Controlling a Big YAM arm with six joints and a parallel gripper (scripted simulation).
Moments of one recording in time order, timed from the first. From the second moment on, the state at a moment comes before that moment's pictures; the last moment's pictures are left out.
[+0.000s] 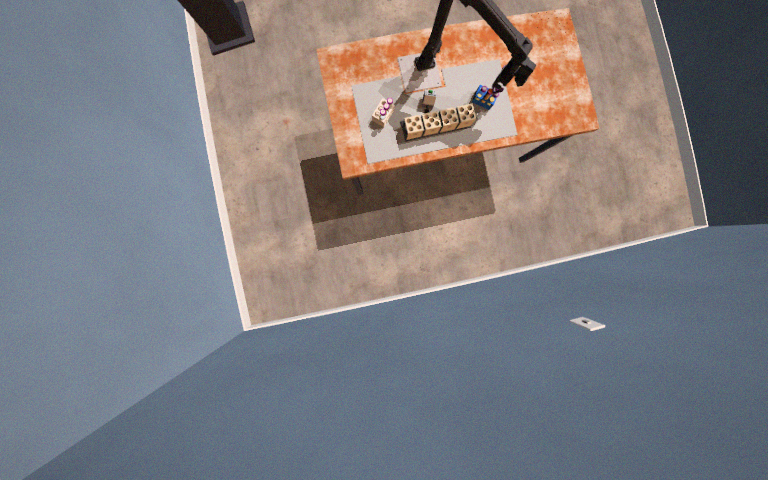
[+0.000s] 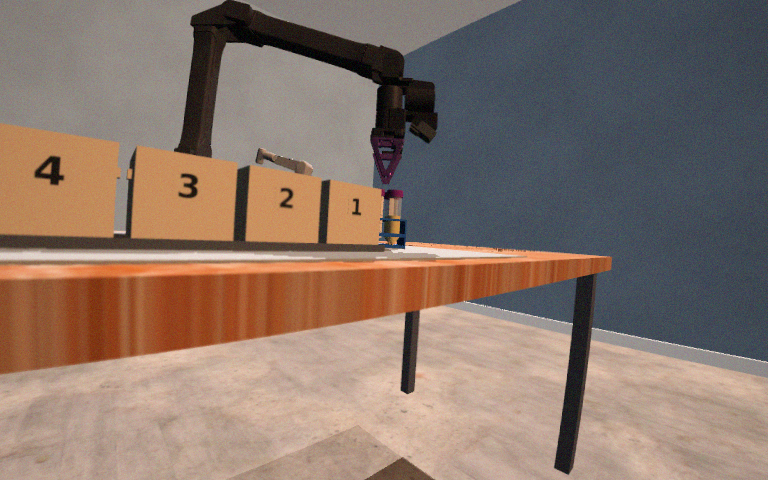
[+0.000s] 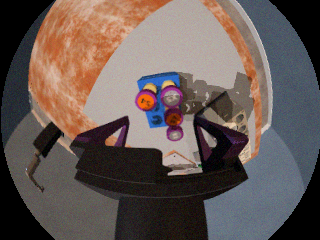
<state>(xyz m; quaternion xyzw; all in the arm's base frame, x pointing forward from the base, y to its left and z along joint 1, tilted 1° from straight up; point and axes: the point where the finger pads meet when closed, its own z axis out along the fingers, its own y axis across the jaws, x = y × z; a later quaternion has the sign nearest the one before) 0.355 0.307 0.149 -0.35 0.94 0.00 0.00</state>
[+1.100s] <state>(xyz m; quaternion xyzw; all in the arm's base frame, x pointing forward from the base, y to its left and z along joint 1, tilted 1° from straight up) 0.351 0.335 0.148 0.17 0.99 0.00 0.00</state>
